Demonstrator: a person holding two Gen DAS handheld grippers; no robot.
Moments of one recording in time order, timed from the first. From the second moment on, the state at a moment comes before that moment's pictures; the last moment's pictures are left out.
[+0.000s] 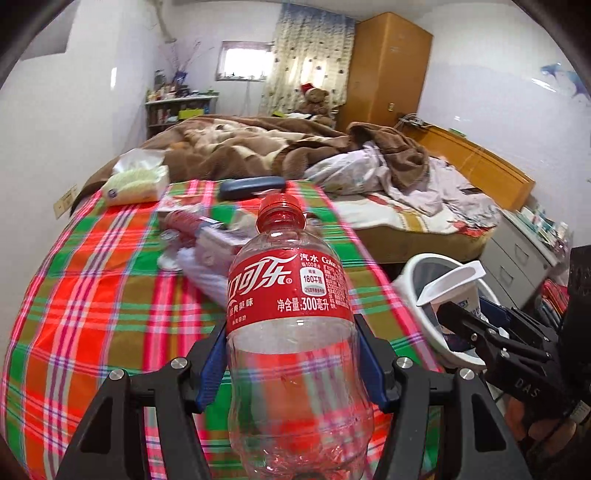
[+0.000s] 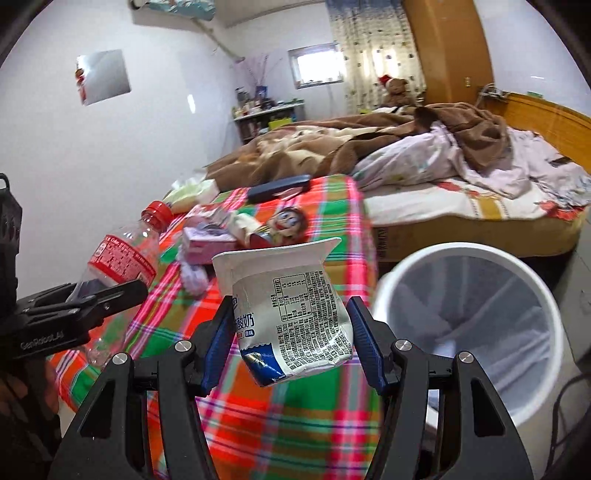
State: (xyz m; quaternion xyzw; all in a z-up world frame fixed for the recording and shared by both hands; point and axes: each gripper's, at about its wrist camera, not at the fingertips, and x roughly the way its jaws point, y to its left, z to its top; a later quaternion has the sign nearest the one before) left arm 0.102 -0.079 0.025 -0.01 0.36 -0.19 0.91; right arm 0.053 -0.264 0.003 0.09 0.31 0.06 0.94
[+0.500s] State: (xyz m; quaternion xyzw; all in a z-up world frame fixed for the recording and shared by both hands) left arm 0.103 -0.174 0.026 0.02 0.36 -0.28 0.89; right arm 0.042 -0.336 0.000 0.12 0.30 -0.05 0.94
